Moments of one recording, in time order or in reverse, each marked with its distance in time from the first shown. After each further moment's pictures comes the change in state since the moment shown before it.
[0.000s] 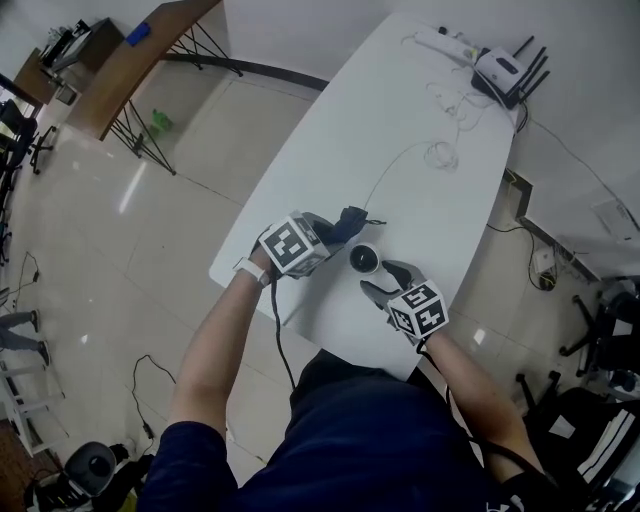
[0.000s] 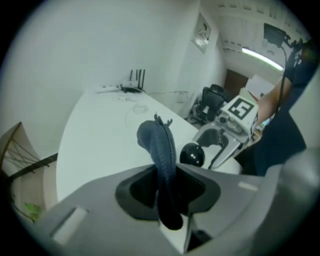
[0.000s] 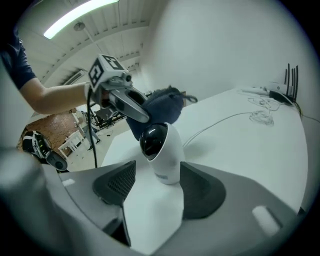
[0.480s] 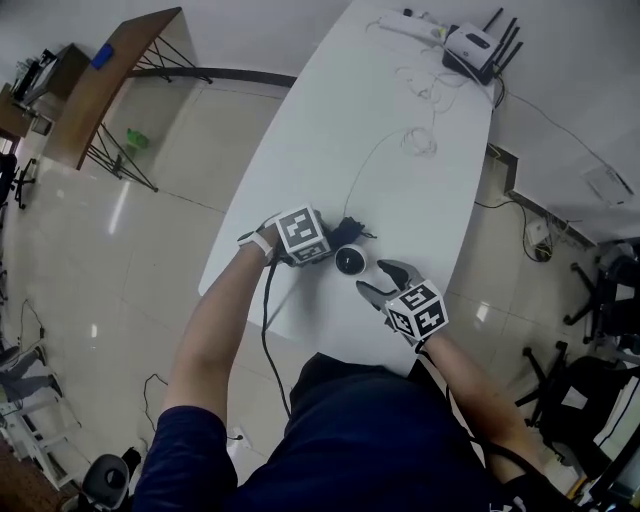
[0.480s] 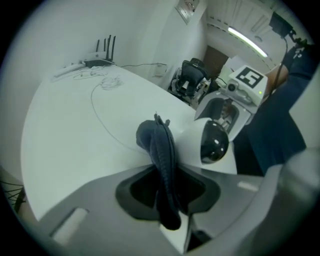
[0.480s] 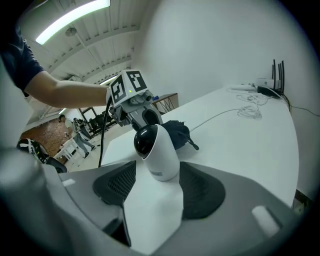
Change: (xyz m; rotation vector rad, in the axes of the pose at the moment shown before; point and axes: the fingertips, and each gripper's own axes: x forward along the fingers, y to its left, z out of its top) left arm 0.062 -0.017 -0.023 0.152 0.278 -0.308; right arm -0.015 -0.010 -0.003 0.082 -0.031 -0.047
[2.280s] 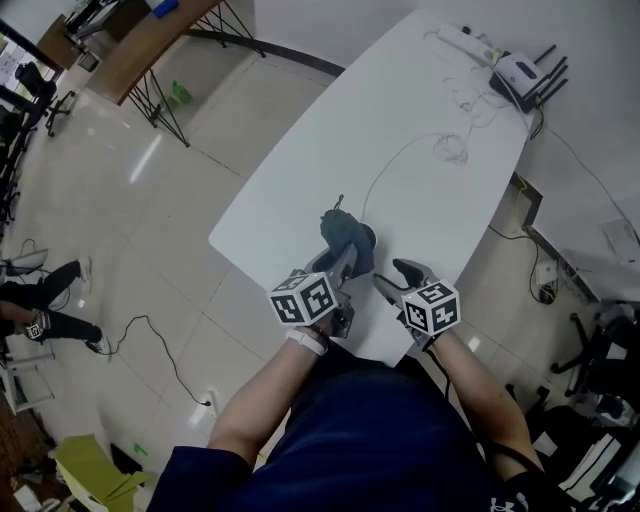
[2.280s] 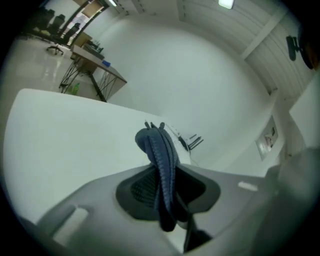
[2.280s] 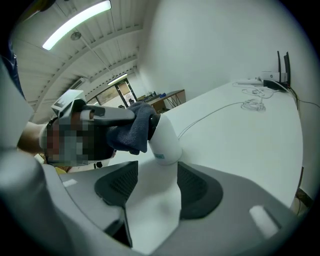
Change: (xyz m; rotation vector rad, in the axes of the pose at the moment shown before) left arm -0.066 -0.058 0.012 -1.152 -1.227 0.508; right arm -0.020 -0.005 -0.022 -0.013 0.028 0.110
